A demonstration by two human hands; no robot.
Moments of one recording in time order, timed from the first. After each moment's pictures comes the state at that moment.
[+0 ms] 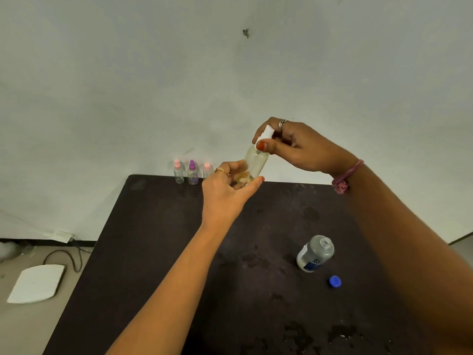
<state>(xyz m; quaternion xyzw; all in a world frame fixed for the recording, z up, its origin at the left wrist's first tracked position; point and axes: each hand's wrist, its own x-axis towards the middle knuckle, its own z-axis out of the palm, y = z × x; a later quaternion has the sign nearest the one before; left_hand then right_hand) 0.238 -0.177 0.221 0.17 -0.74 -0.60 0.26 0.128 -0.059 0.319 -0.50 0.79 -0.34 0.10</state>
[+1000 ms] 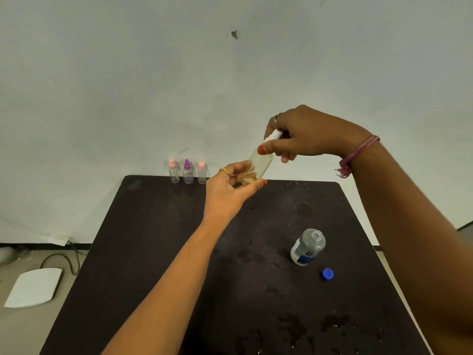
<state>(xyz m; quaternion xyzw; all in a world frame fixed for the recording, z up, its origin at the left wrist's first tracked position) 0.239 -0.159 0.216 0.13 -0.73 -0.63 0.22 0.140 -0.040 0.359 -0.44 0.88 -0.12 0.08</state>
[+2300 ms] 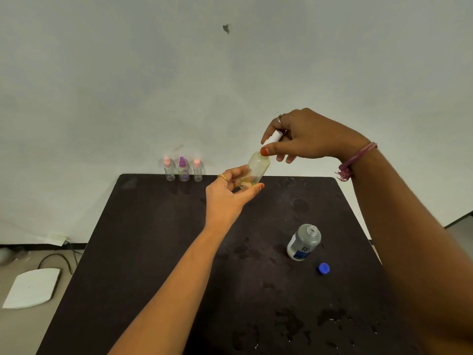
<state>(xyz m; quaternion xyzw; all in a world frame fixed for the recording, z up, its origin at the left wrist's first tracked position) 0.237 -0.143 0.199 0.15 -0.71 -0.66 0.22 0.135 -0.022 0.344 -0.41 0.89 -0.20 0.10</state>
